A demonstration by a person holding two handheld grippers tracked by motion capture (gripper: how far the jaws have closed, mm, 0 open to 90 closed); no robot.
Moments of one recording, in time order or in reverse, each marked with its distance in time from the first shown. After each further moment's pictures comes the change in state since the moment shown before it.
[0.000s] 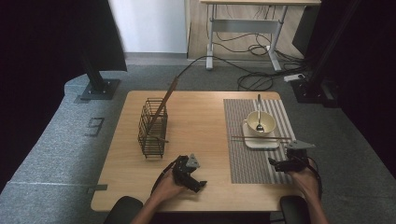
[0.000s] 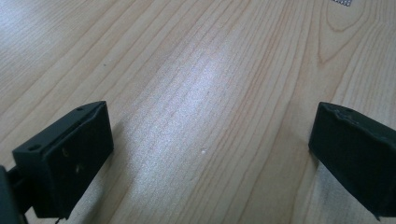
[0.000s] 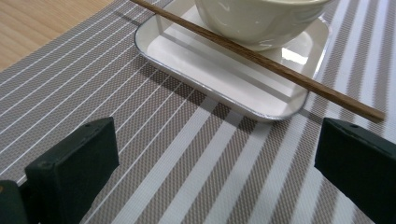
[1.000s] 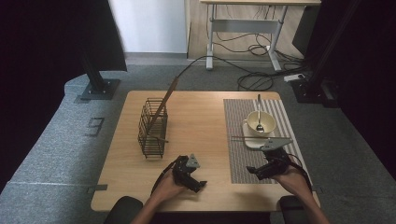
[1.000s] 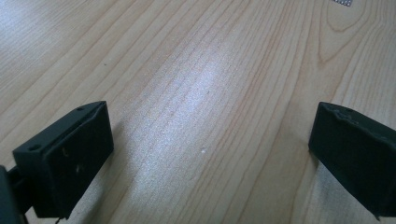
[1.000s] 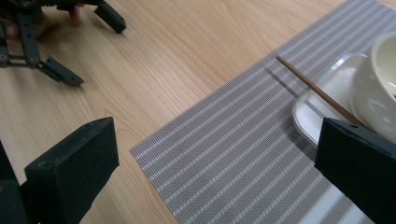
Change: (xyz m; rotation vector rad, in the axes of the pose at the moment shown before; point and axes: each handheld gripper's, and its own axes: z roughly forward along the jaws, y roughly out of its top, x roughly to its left) left arm 0.000 0.000 0.000 -0.001 0.001 -0.005; right arm 0.089 0.076 -0.027 0.056 0.288 -0.202
